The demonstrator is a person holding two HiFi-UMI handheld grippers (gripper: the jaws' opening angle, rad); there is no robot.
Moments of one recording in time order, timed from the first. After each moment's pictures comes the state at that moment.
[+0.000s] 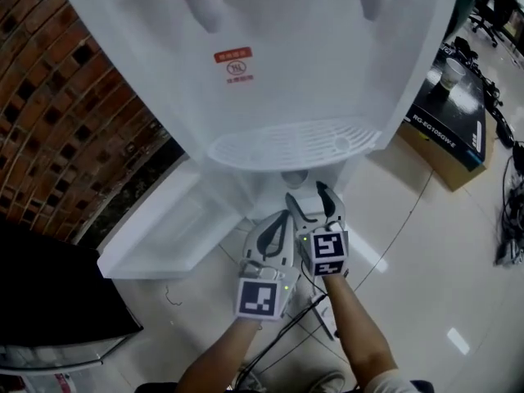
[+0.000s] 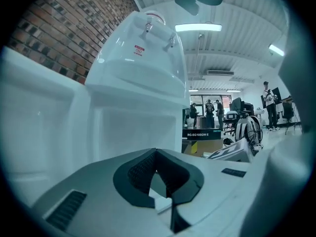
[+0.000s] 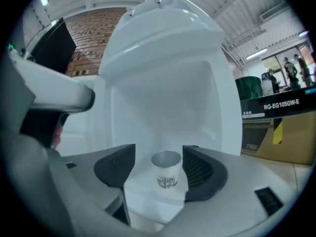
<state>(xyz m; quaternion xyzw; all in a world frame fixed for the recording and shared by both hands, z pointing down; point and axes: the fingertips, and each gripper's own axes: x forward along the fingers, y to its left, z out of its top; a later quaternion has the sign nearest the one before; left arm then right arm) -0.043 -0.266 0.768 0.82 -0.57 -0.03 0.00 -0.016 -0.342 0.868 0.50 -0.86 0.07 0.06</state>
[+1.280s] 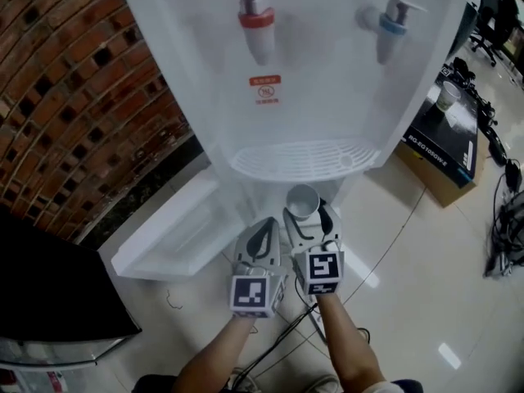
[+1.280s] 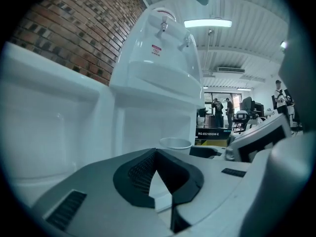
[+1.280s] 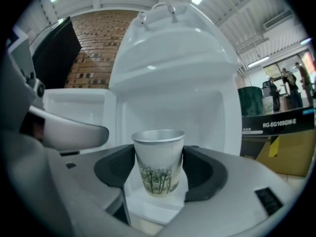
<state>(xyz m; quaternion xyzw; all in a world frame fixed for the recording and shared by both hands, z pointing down) -0.086 -0.269 0.770 0.79 -0.61 -0.03 0.03 -0.030 -0.313 0.820 0.51 -0.86 0.05 0.05</state>
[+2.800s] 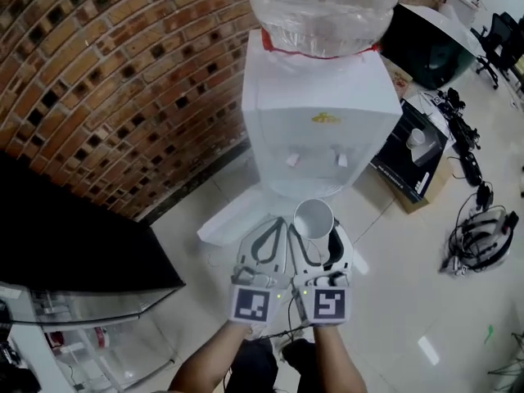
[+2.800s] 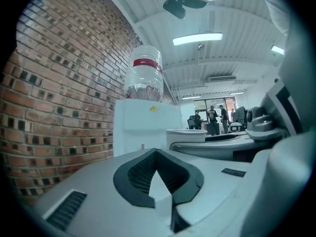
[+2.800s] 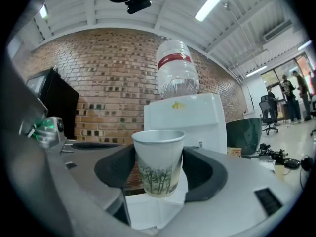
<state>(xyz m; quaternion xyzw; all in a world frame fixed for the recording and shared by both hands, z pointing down) -0.078 -0.152 0.368 0.80 -0.60 -0.05 -0.04 -0.025 -0.160 0.397 0.51 -0.86 0.05 0.02</state>
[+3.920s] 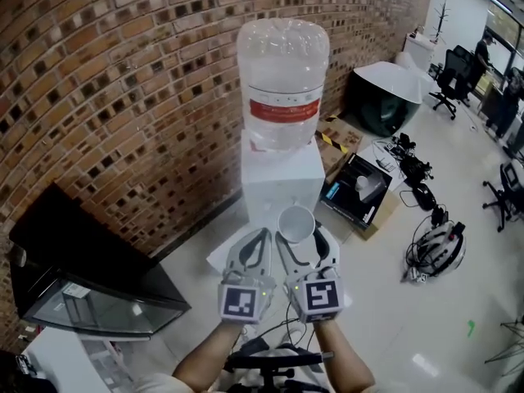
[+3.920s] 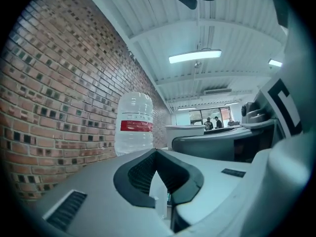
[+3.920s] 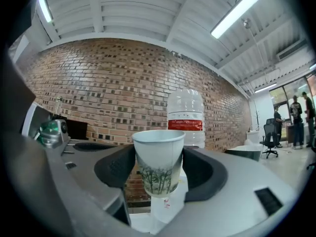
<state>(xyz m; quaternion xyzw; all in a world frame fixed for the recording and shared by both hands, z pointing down) -0.061 -0.062 0.070 0.81 -0.58 -0.07 -0.06 -0.005 -0.072 0.083 0.49 -0.87 -0.01 0.04</state>
